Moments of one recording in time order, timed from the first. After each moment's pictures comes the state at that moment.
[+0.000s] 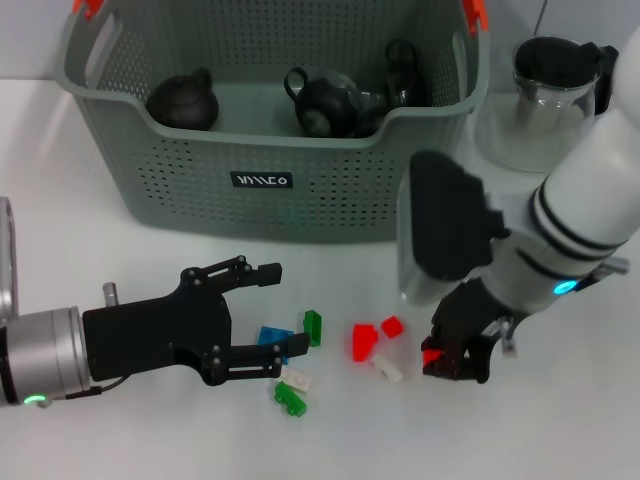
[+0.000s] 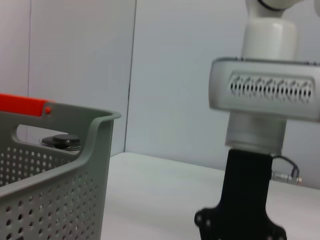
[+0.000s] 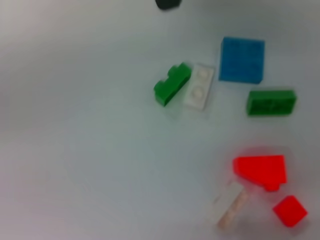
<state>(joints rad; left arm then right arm) -0.41 -2.17 0.57 0.62 2.03 1.69 -1.01 0.78 2.10 -1.71 -1.10 -2.50 -1.47 2.14</state>
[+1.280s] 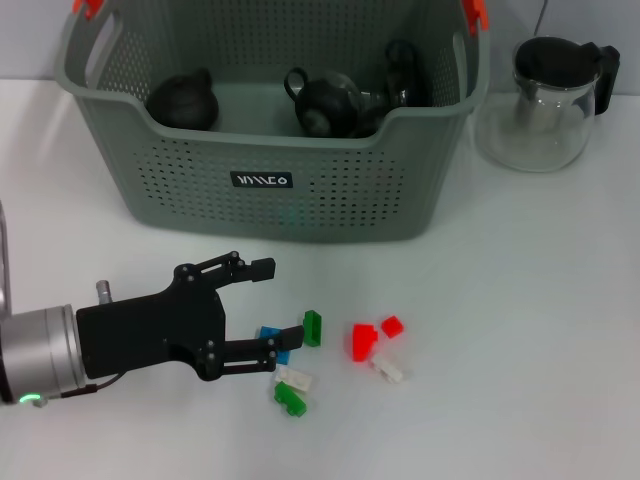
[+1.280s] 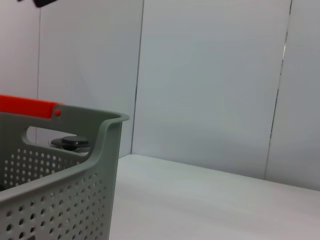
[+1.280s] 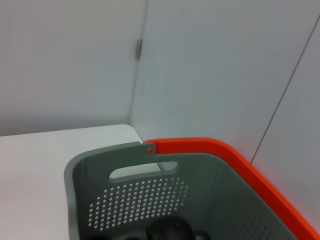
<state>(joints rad) -0.40 -2.17 0.56 0.62 2.03 1.69 -1.01 1.01 2.03 -1.03 -1.21 -2.29 -1.33 2.12</state>
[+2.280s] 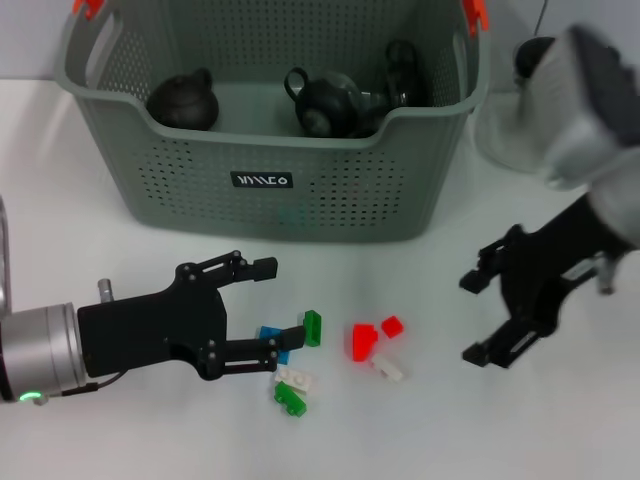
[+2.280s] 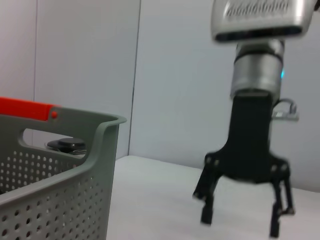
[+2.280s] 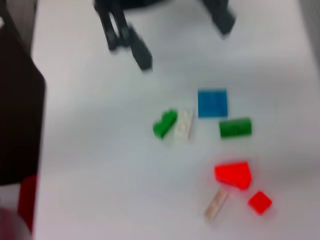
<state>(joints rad) -0.41 -2.17 0.56 0.62 2.03 1.70 -1.01 0.80 2.10 -1.16 -1.16 -2.53 -1.80 1.91</state>
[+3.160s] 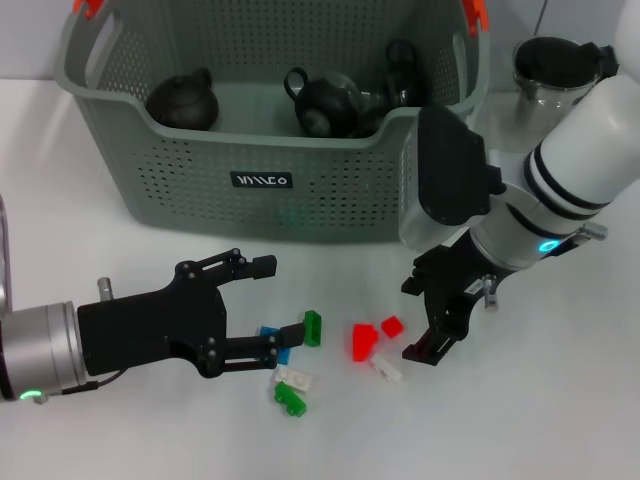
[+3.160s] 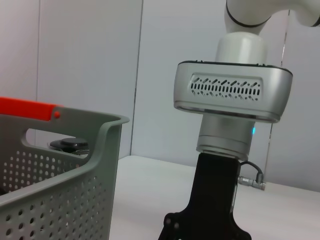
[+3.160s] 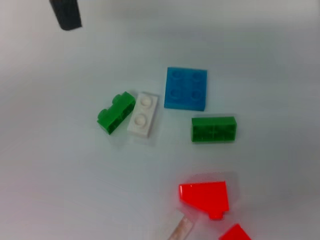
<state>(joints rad) -0.41 -2.17 0.56 0.62 2.03 1.69 -1.01 0.93 2.11 -1.48 -0.77 -2.48 -1.33 1.93</state>
